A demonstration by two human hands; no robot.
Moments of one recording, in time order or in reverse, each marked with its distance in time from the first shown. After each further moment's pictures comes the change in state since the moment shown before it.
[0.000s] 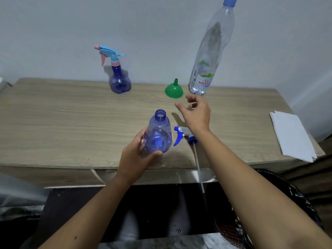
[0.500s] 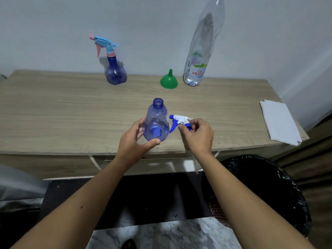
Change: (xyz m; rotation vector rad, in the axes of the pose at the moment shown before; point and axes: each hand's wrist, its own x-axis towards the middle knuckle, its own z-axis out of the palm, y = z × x) left_hand -0.004 0.007 -0.003 0.068 -0.056 -0.044; right_hand -0.097 0.044 -0.040 -0.187 0.003 0.145
